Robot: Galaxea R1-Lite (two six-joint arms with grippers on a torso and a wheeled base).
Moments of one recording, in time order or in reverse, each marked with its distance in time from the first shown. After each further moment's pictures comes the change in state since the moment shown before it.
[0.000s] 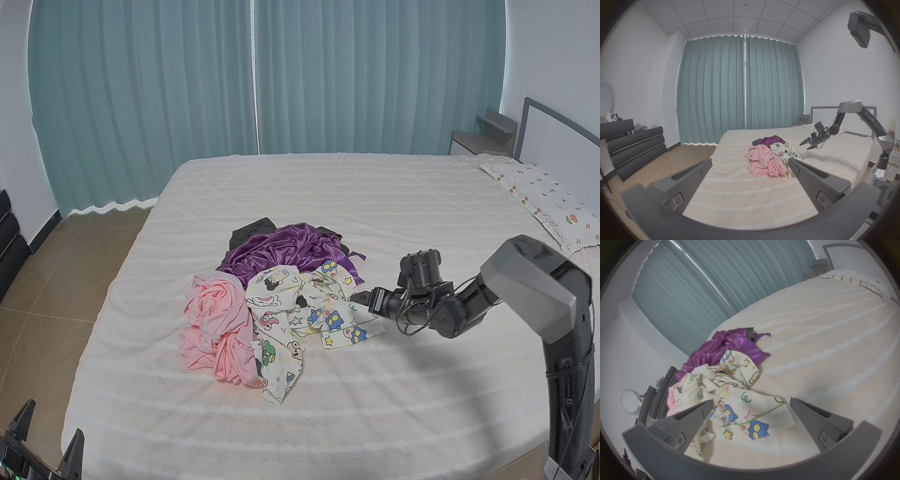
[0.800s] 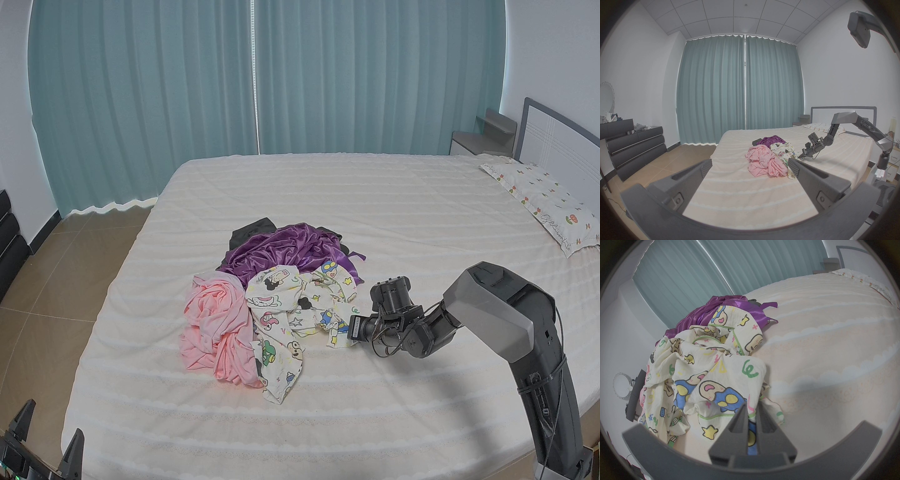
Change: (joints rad) left arm 0.000 0.000 0.000 0.000 0.000 -0.001; right arm 0.054 0.137 -0.096 0.038 -0.047 -0.079
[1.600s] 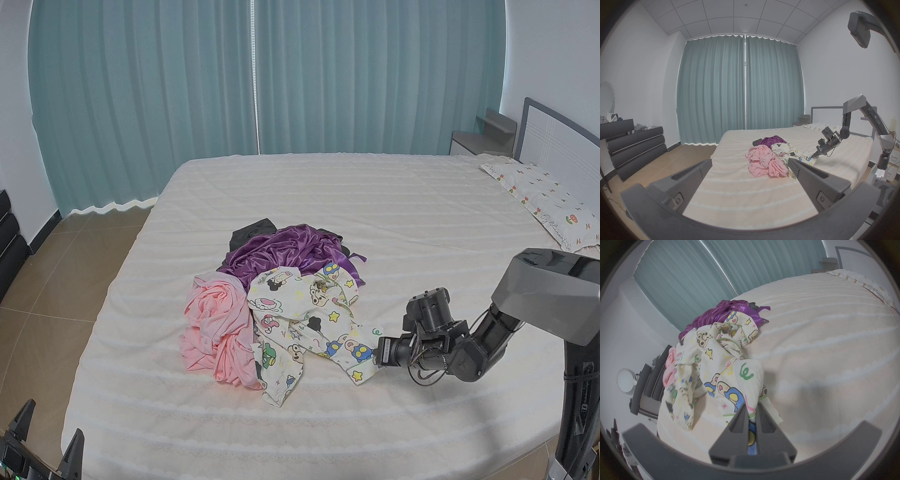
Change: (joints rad) left arm 0.000 0.000 0.000 0.000 0.000 0.002; right arm 0.023 -0.373 0.643 -0.212 0.038 -0.001
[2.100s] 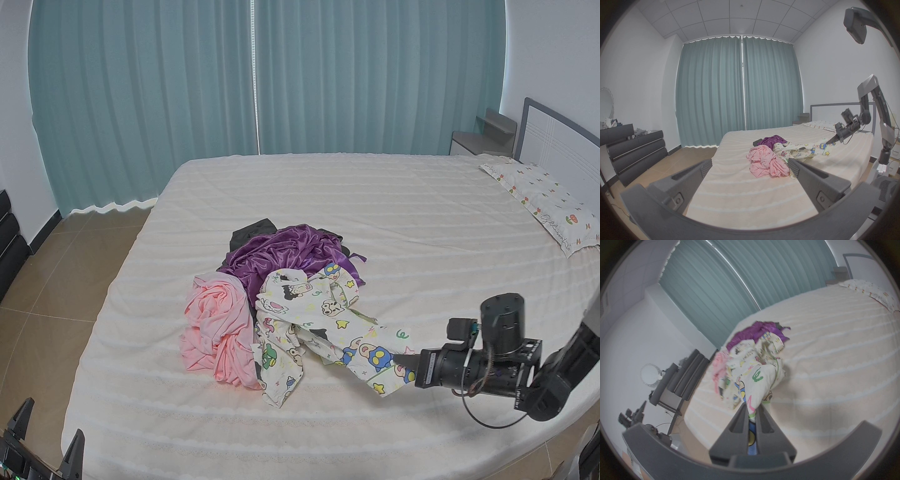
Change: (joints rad) left arm 0.000 0.000 0.000 -0.006 -0.002 0.047; right arm 0.087 -0.467 0.458 -0.272 0.071 0.012
